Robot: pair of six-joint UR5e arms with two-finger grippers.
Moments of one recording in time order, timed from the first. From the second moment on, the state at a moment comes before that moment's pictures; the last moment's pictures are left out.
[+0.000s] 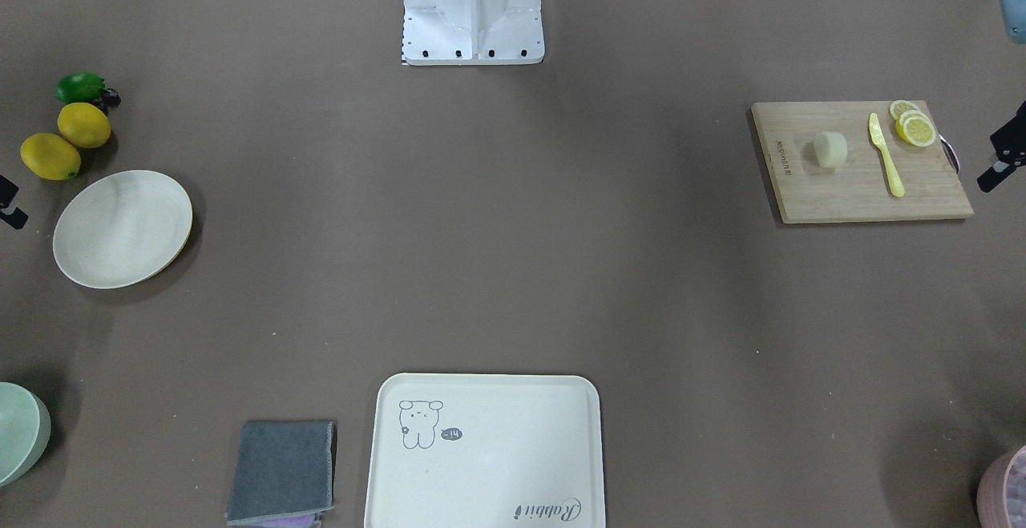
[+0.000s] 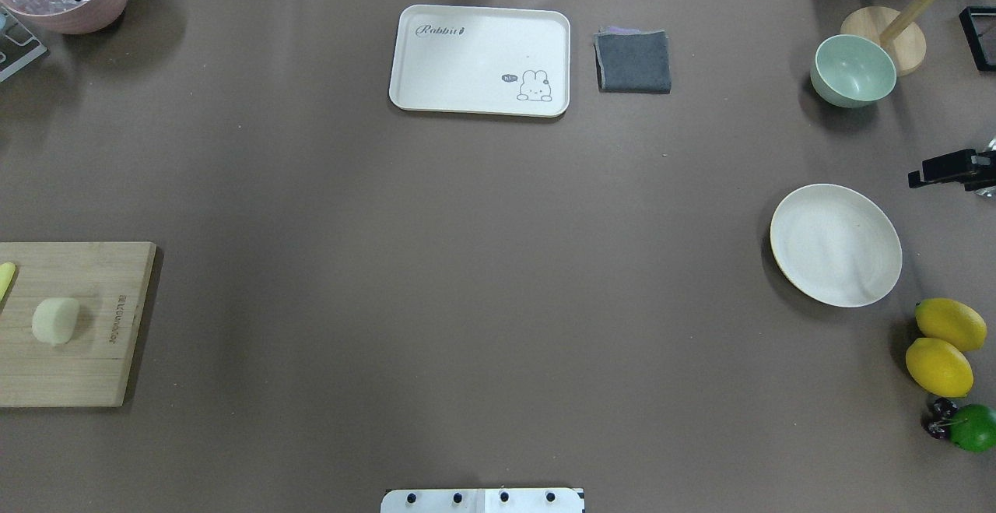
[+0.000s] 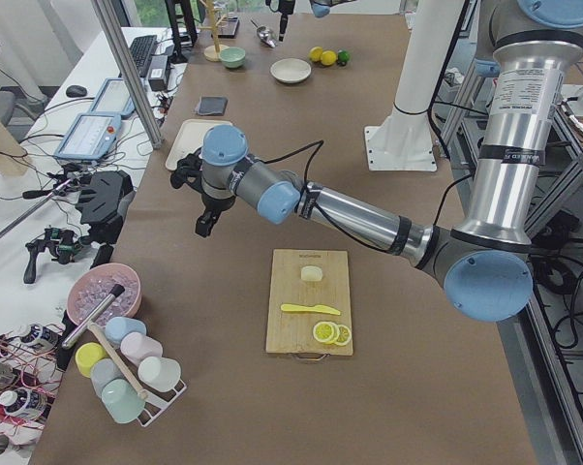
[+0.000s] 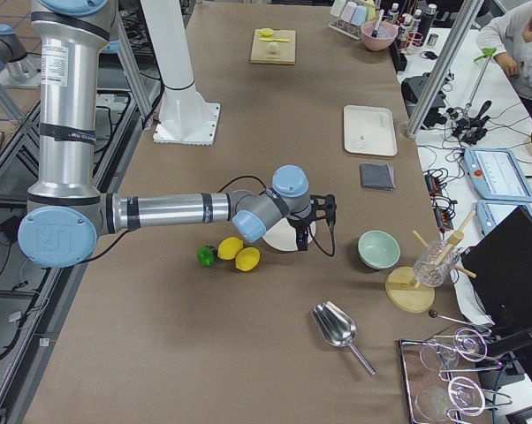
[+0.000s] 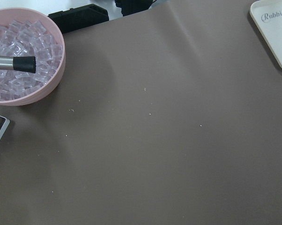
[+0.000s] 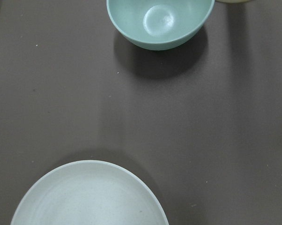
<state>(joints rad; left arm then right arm) -1.42 -1.71 -1.78 -1.86 -2.42 -0.18 1.18 -1.67 1.63 -0.82 2.26 0.76</state>
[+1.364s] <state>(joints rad) -1.41 -1.66 -1.79 -1.91 -2.42 -0.18 1.00 -1.75 1.46 -0.41 2.19 0.93</state>
